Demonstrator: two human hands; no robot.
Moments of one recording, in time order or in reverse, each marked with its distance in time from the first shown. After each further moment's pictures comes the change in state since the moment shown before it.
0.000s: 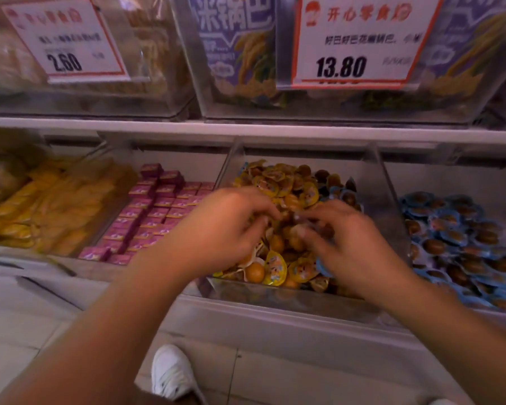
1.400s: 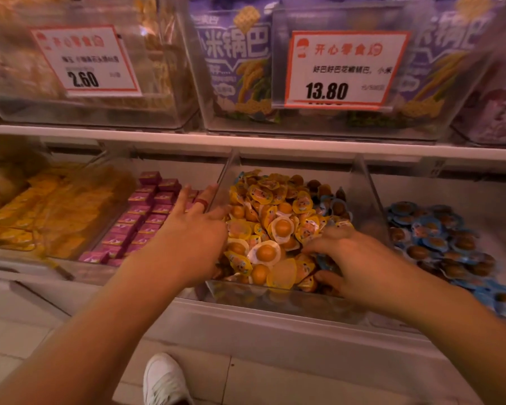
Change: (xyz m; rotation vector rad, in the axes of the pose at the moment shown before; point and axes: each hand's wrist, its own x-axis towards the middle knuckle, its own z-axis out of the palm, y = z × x) left_hand -0.020 -0.017 -0.001 0.776 -0.384 -0.208; right_hand -0.014 0.004 -0.030 -0.441 -0.449 -0.072
